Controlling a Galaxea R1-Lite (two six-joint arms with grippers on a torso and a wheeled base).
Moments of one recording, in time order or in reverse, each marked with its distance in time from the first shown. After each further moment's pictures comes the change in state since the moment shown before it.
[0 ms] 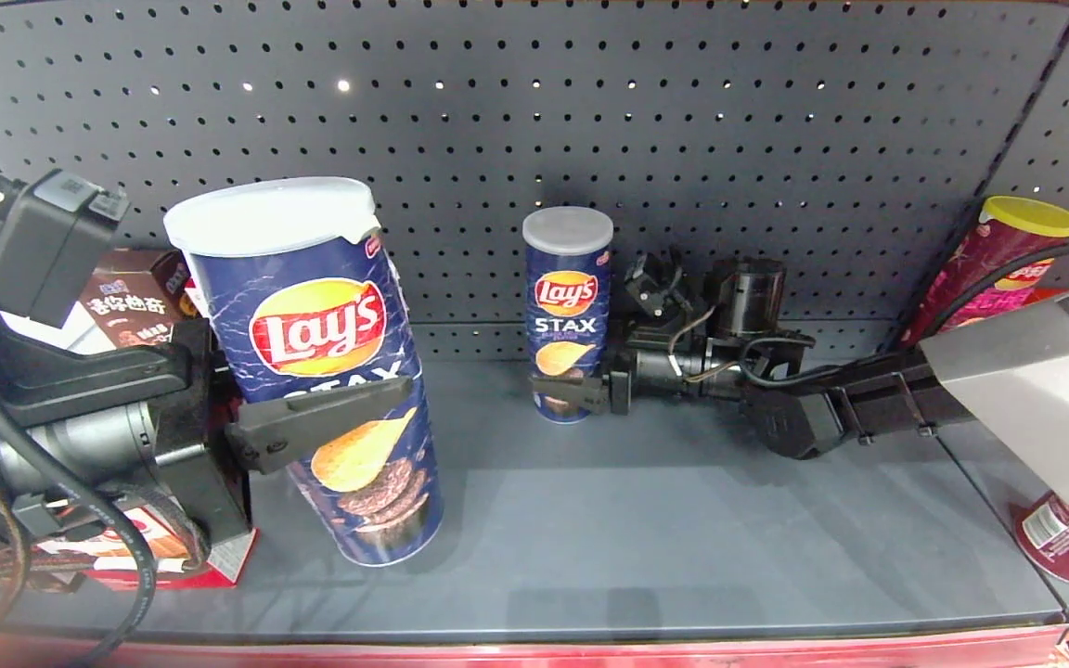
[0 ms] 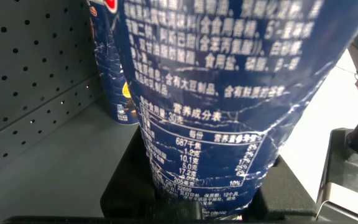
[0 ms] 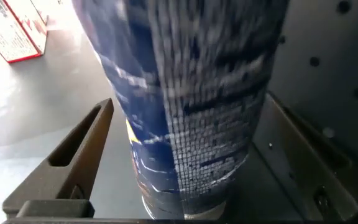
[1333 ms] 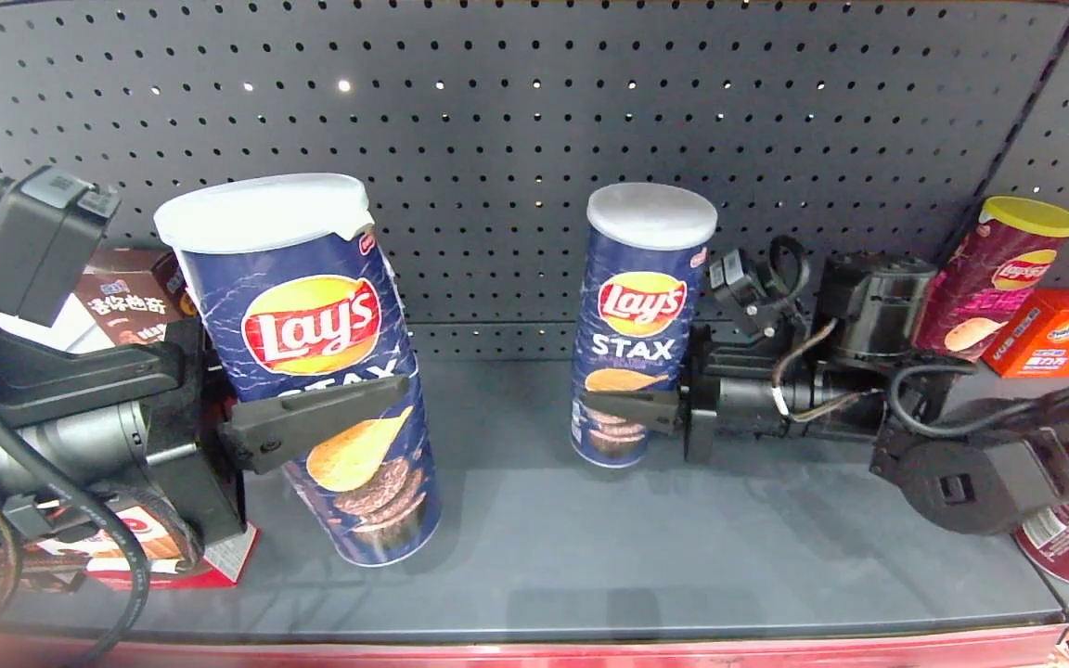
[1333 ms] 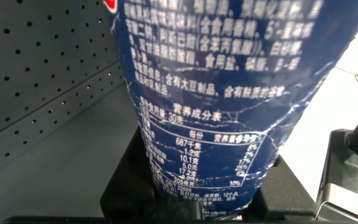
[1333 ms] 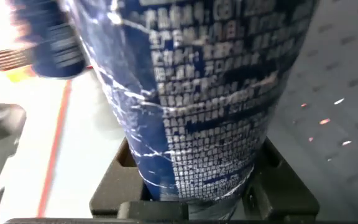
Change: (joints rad) left arm 0.000 -0.010 0.000 0.004 0.002 -0.003; right arm 0.034 -0.363 0.485 -0.119 0.021 -0.004
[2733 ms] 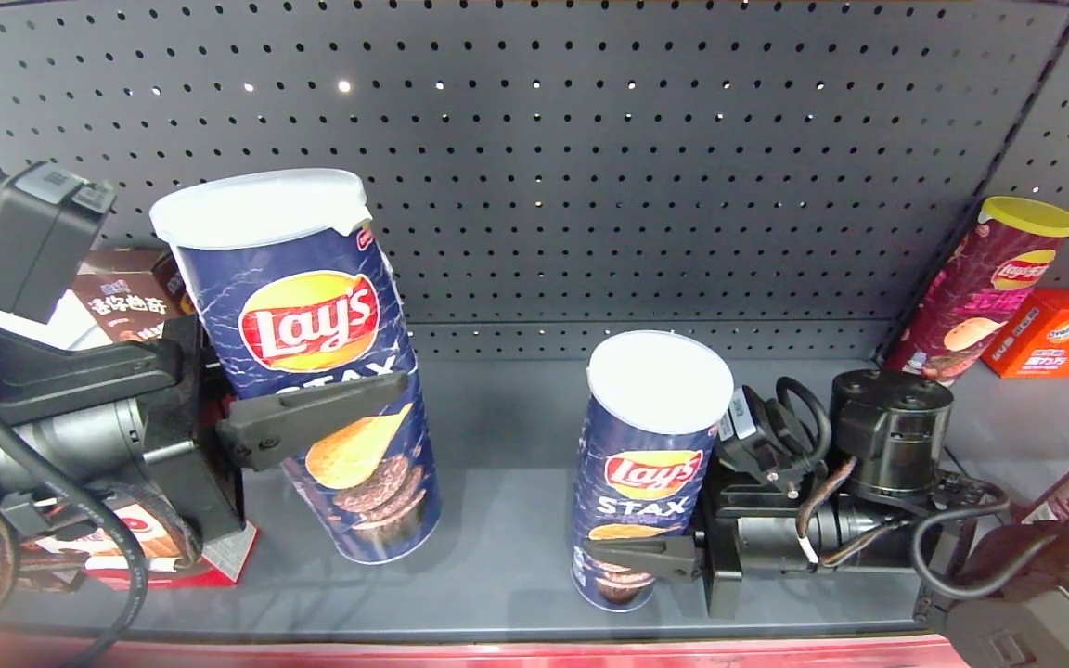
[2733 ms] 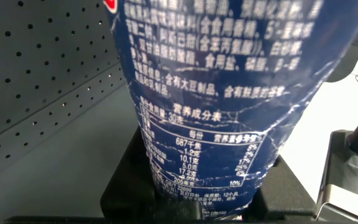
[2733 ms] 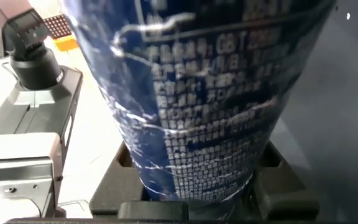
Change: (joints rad) left arm 0.000 -0.001 -0.003 -0.003 0.001 -0.001; right arm 0.089 -0.020 0.344 -0.214 -0.001 -0.031
